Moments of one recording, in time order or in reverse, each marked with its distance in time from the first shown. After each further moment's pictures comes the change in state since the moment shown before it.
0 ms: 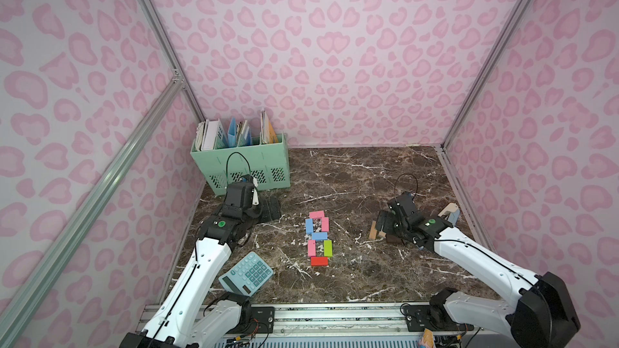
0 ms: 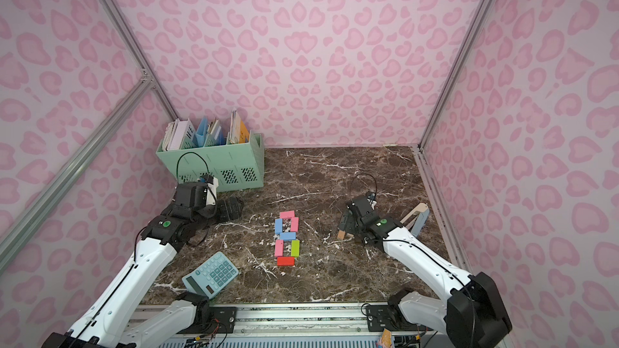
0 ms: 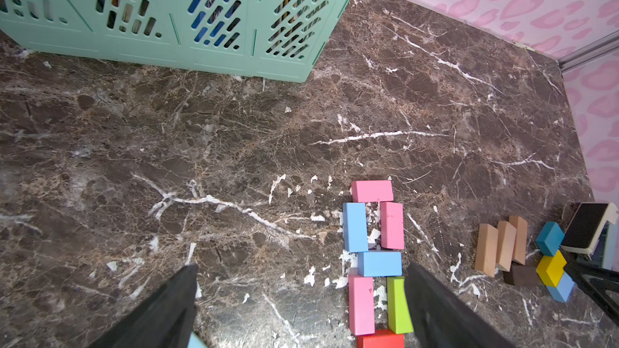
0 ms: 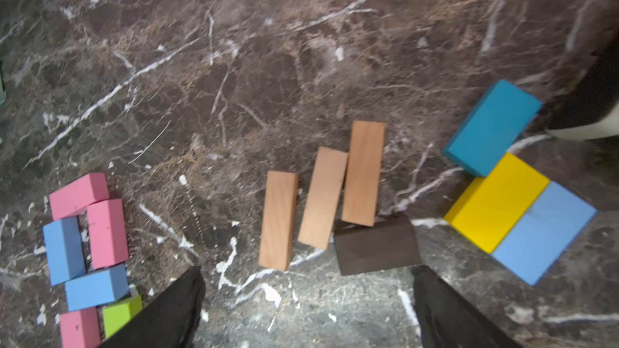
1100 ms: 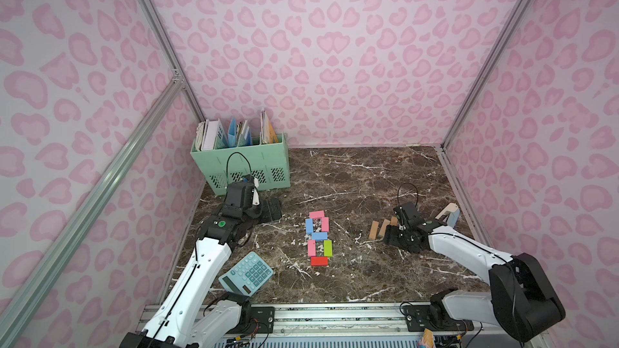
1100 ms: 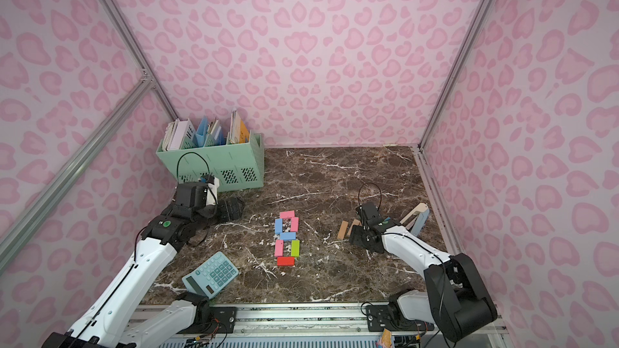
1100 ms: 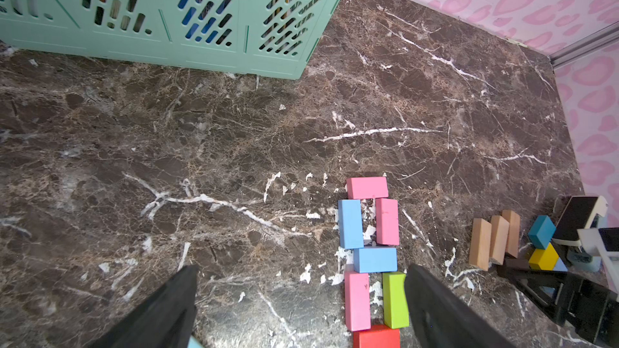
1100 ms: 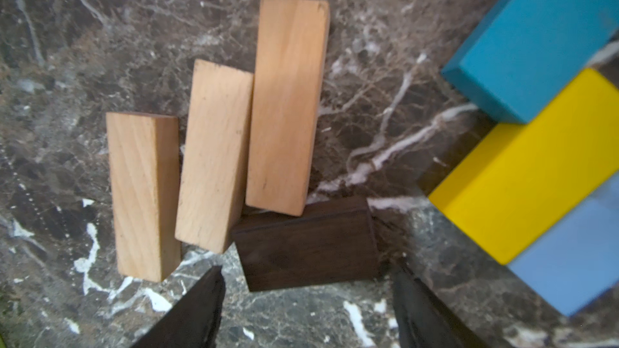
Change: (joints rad) left arm 0.000 0.000 0.000 0.000 0.019 0.003; right arm -0.124 0.162 -0.116 0.053 -0.176 -0.132
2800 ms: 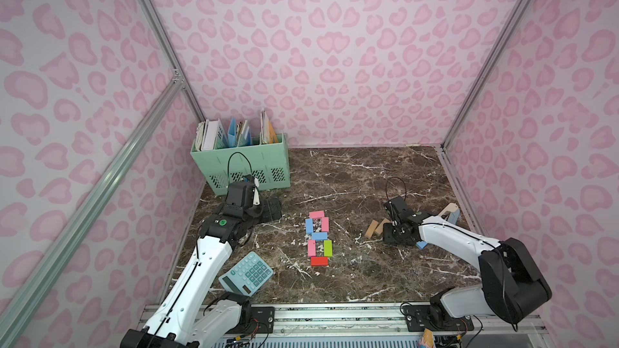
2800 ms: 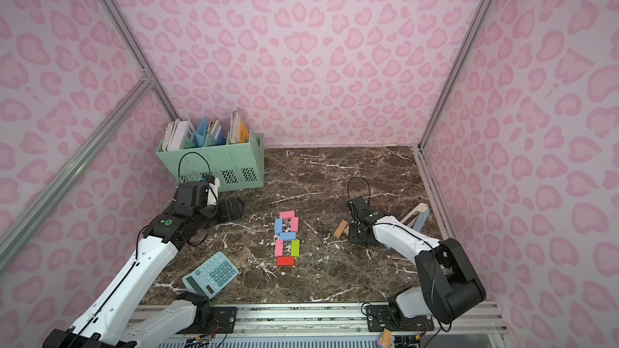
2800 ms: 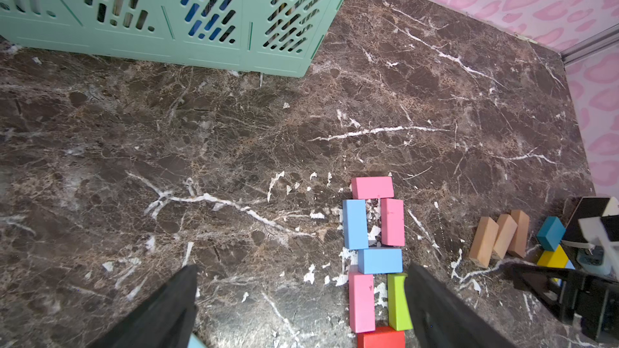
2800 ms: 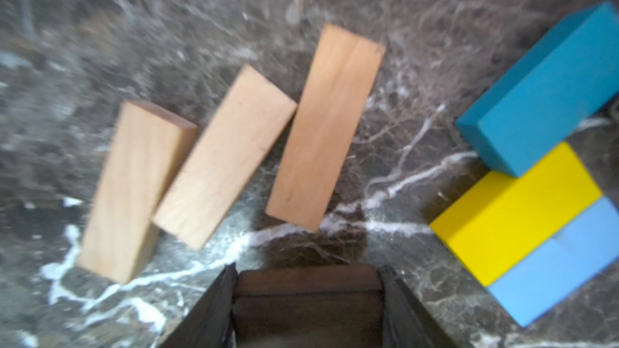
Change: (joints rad) left arm 0.000 0.012 -0.004 0.001 -0.010 0.004; right arm 0.070 0.088 0.151 -0.097 0.098 -0.081
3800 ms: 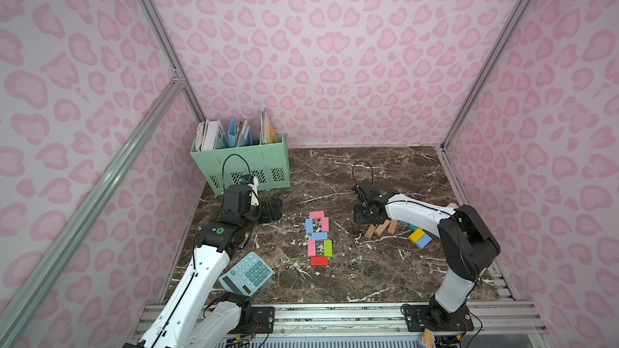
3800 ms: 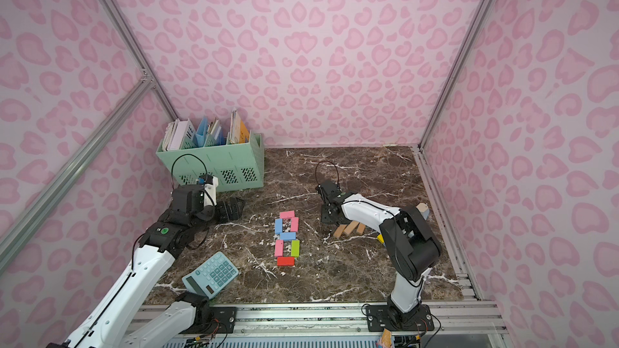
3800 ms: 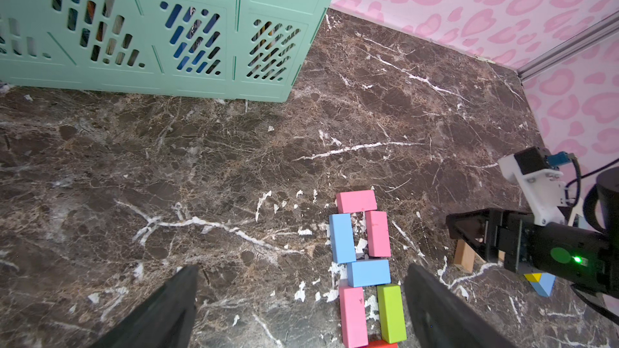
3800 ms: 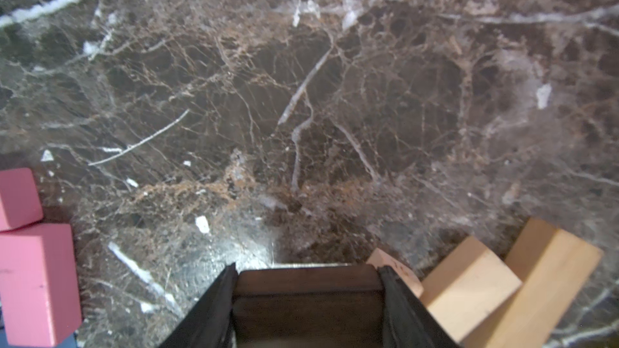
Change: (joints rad) left arm 0.000 -0.071 -0.049 0.092 0.023 0.022; right arm 0.163 0.399 0.386 0.053 0.028 0.047
